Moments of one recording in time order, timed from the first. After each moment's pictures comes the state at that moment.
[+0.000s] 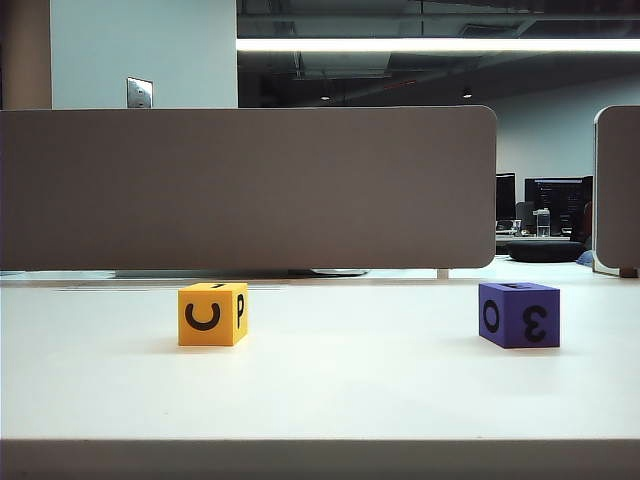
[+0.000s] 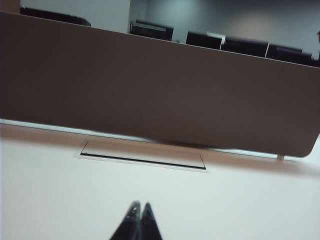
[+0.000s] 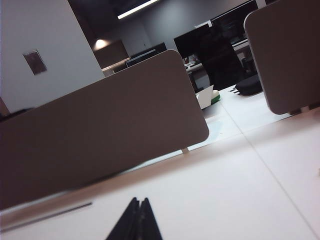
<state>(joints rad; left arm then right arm) -0.02 0.13 0.36 -0.09 0.02 -0.15 -0.05 0.07 0.28 -0.01 0.00 0.40</state>
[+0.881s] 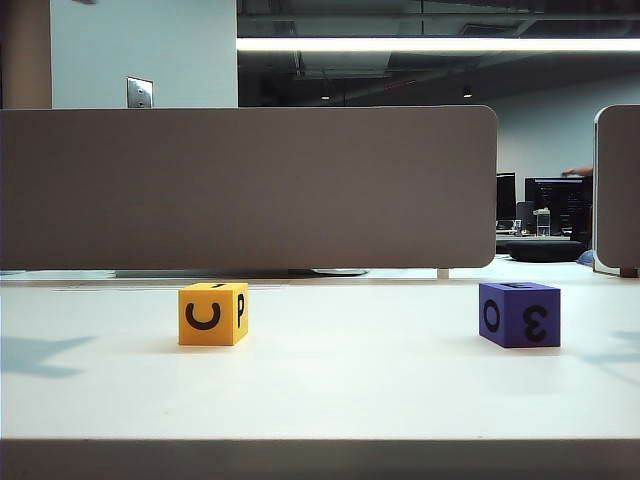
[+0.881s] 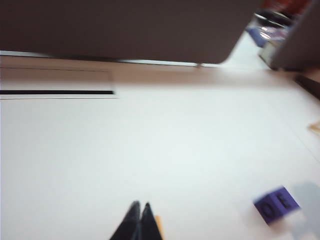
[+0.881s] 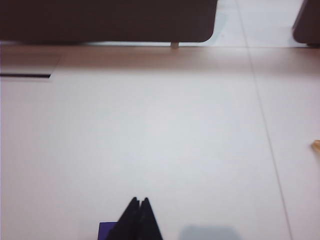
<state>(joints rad) -0.28 0.96 1.00 -0.34 0.16 -0.22 0.16 1.04 1.15 -0.54 0.10 0.08</state>
